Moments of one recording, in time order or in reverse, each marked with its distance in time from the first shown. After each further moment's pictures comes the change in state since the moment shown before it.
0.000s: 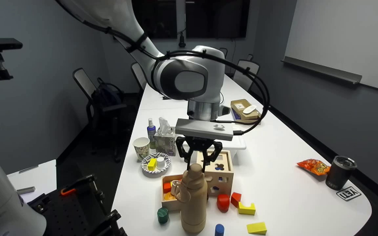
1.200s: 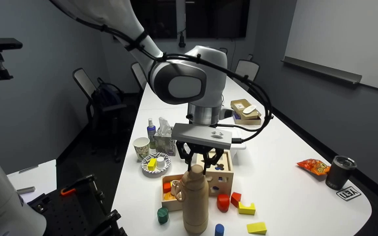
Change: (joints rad) arm -0.035 -0.026 -0.006 -0.043 0.091 0.063 -0.030
